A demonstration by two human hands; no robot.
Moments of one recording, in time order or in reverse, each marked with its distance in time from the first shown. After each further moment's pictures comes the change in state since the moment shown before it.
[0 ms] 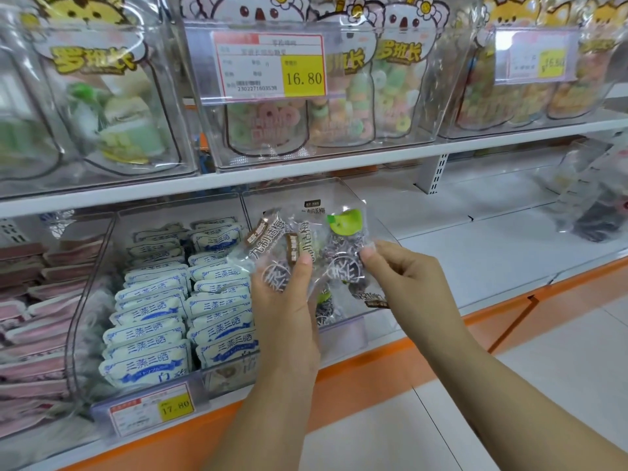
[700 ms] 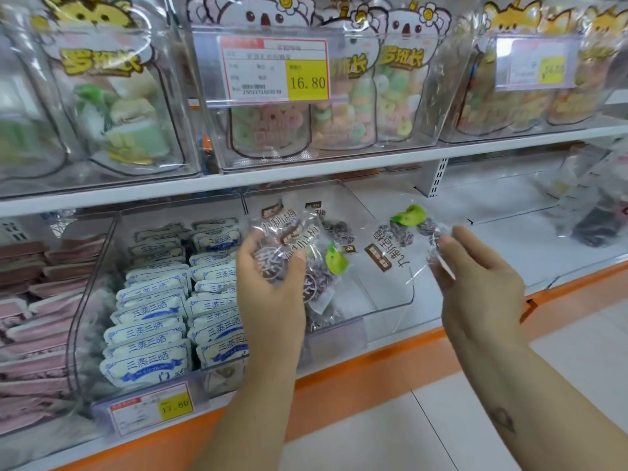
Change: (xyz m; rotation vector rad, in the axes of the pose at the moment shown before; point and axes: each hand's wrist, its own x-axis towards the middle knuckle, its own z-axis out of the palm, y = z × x) left_hand 0.007 0.012 -0.009 0.538 0.054 0.294; right_hand 0.008 0.001 -0.030 0.655 0.569 0.269
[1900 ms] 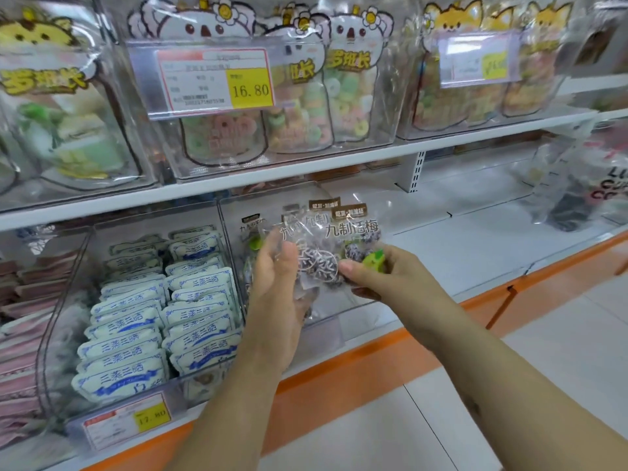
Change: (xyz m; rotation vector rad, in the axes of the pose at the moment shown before) left_hand -0.007 0.005 0.012 -0.255 -0.541 -0.197; right_hand 0.002 0.001 -0.006 -0.638 -0.745 0.017
